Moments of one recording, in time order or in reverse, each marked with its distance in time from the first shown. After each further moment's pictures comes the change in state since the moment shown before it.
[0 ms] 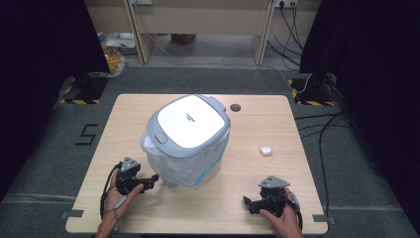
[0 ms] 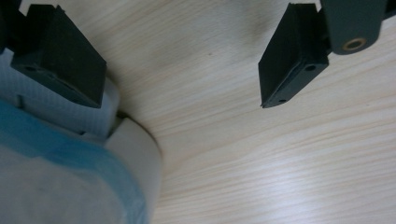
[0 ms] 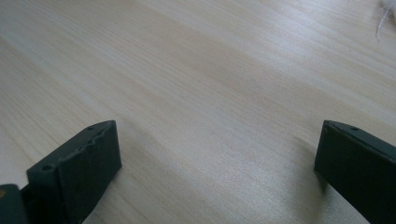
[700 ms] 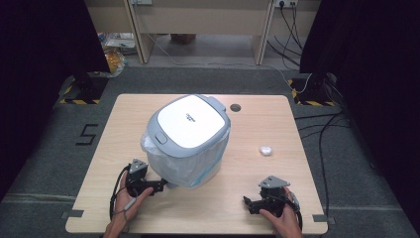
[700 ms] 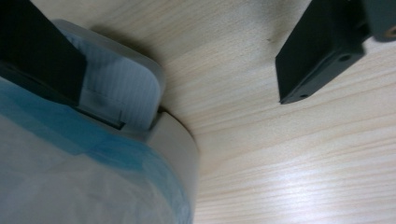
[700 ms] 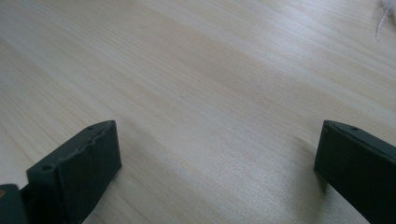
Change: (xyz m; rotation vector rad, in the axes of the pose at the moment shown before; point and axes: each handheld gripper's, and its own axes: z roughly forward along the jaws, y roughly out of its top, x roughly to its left) left arm -0.018 -0.005 0.017 -0.007 -0.021 -0.040; right arm 0.000 0.000 0.000 0.000 -0.001 0.001
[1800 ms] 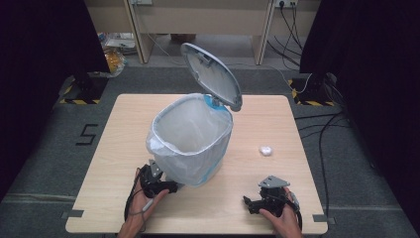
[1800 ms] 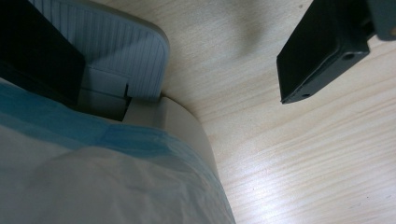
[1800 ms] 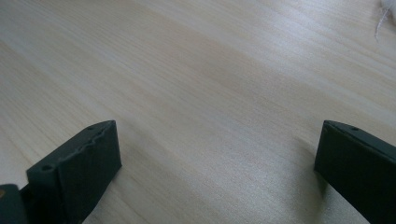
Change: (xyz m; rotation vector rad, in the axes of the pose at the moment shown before) left arm -0.041 0.003 0.021 -0.003 0.167 0.133; right arm 0.000 0.000 0.000 0.000 -0.003 0.003
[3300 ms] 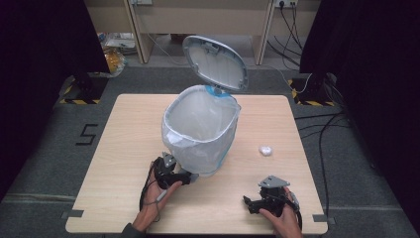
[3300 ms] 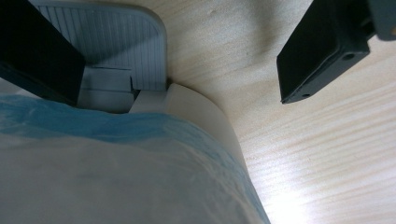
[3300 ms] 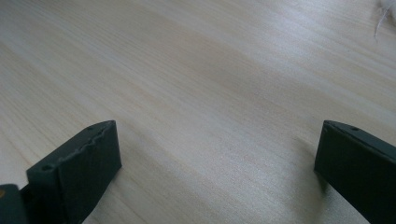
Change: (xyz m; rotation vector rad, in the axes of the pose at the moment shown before) left arm -0.020 0.025 0.033 0.017 -0.071 -0.023; right arm 0.000 0.000 0.000 0.003 -0.001 0.001
